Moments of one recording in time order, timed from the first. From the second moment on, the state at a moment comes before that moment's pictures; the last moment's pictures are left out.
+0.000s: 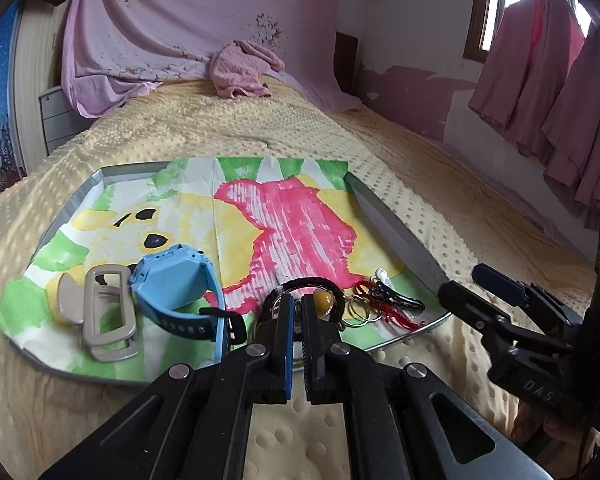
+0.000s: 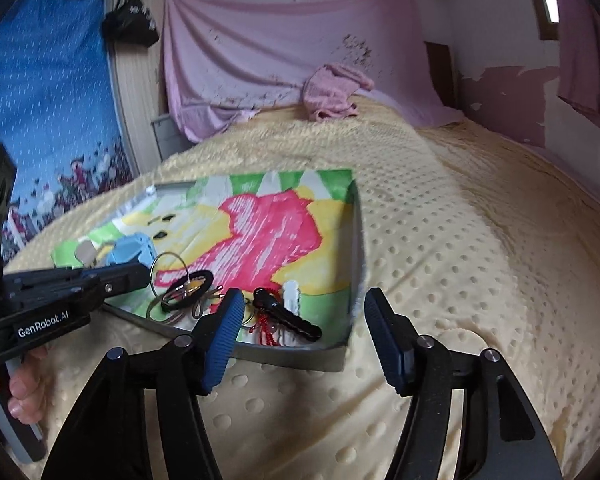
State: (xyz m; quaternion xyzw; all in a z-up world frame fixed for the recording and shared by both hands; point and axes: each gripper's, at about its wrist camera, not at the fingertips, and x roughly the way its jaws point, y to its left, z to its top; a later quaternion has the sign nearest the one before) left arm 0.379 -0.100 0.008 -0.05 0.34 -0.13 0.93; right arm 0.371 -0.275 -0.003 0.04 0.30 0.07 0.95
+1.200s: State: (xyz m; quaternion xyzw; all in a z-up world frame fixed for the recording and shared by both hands) left arm 0.187 -0.021 0.068 -0.08 0.16 -0.05 0.98; right arm 0.193 -0.243 0.067 0.08 0.16 0.09 0.98
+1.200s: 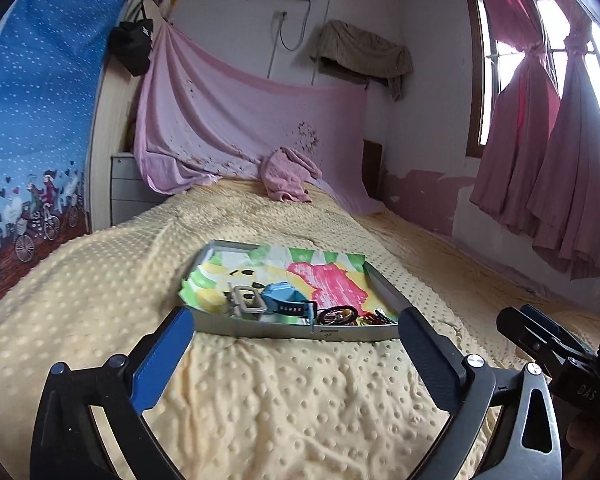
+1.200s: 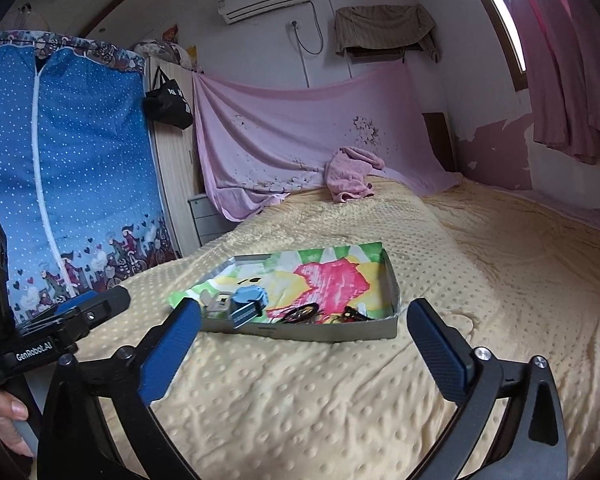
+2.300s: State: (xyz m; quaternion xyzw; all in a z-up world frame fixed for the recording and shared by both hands) left arm 0.092 0.011 0.020 -0.05 0.18 -0.01 0.98; right arm 0.102 -0.210 0.033 0.03 0.19 0.06 0.98
